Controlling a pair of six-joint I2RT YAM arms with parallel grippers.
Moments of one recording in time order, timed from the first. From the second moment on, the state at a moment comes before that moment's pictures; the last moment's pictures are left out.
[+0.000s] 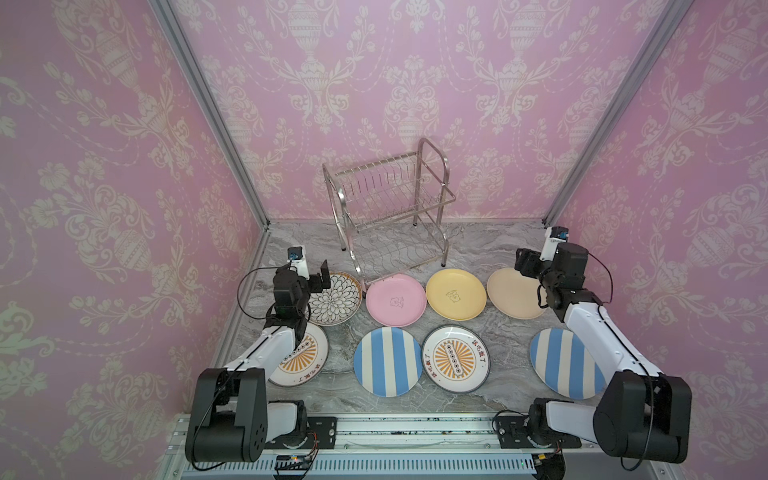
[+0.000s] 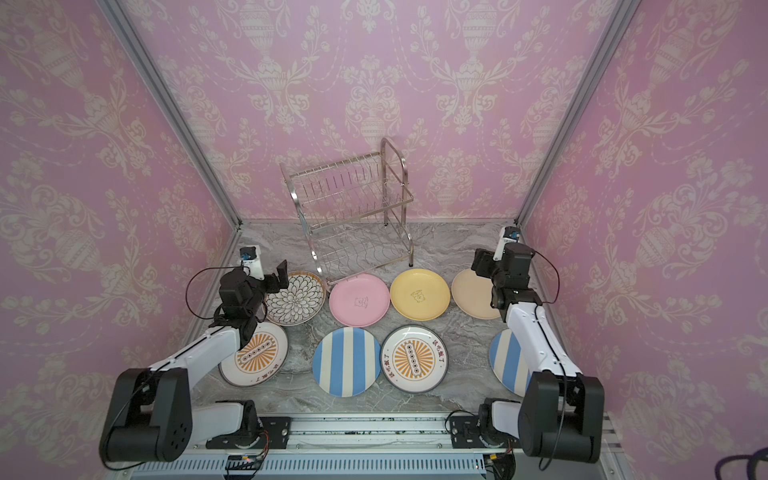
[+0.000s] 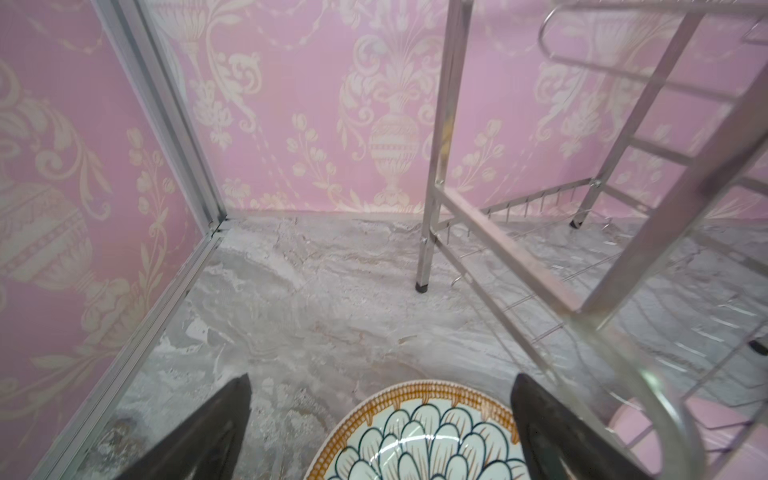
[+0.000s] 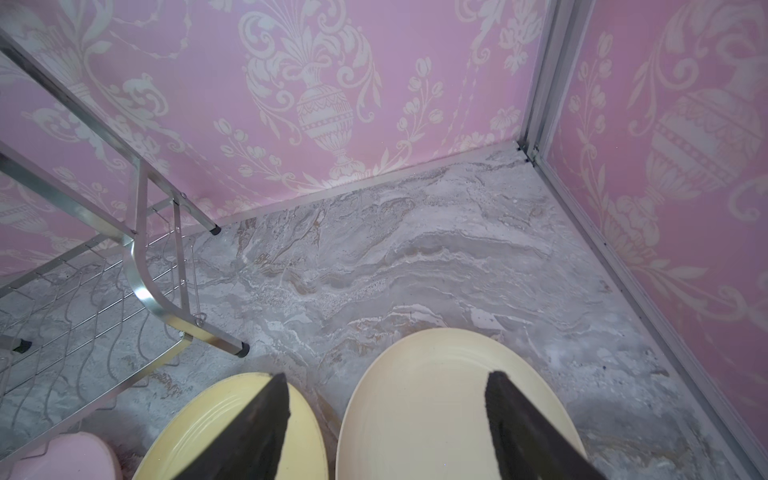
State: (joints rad) left arm 0.01 1.23 0.57 0.48 0.04 -0.06; right arm -0.18 1.27 0.90 -0.11 -0.08 0.21
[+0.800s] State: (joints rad) left arm -0.02 1.11 0.68 0.21 0.31 -0.18; right arm -0.52 1.64 1.00 -0.44 -0.30 0.24
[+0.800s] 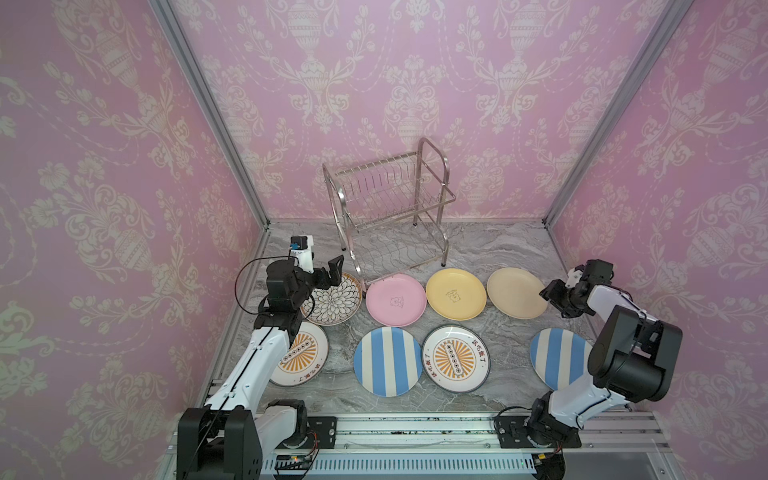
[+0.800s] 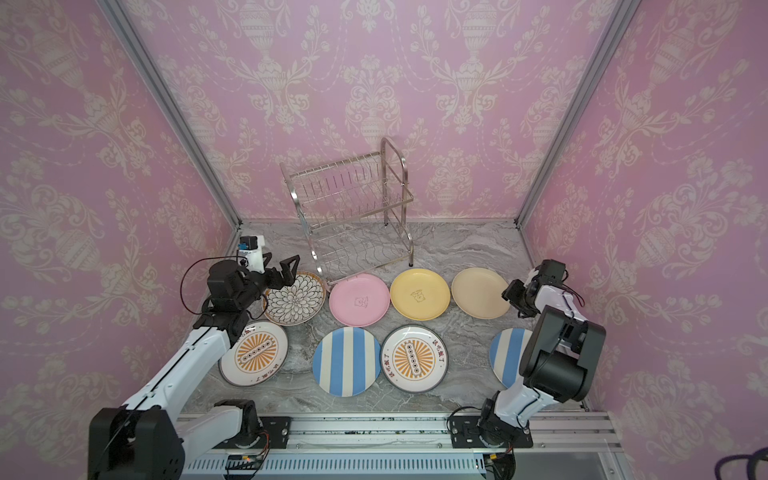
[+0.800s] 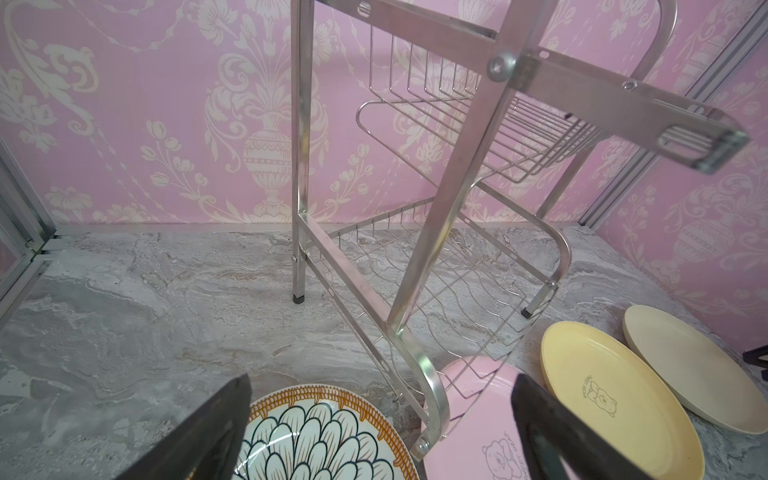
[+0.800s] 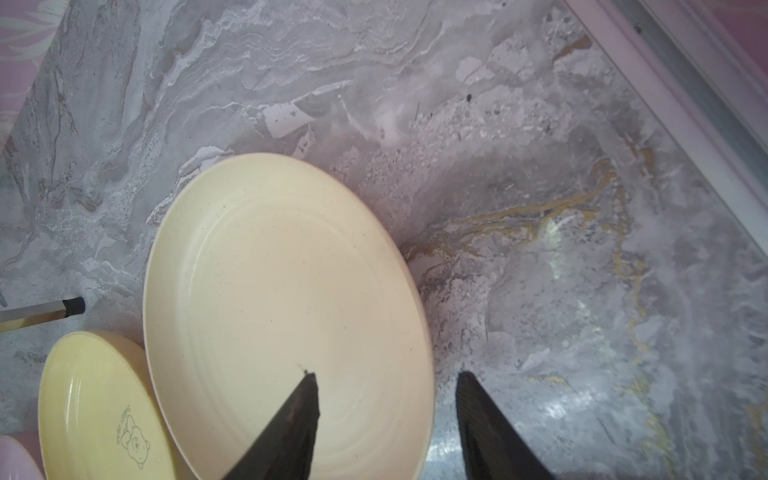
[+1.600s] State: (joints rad) left arm -0.02 1.11 0.74 0.16 0.36 -0.19; right arm -0.53 1.75 1.03 -0.41 -0.30 0.21
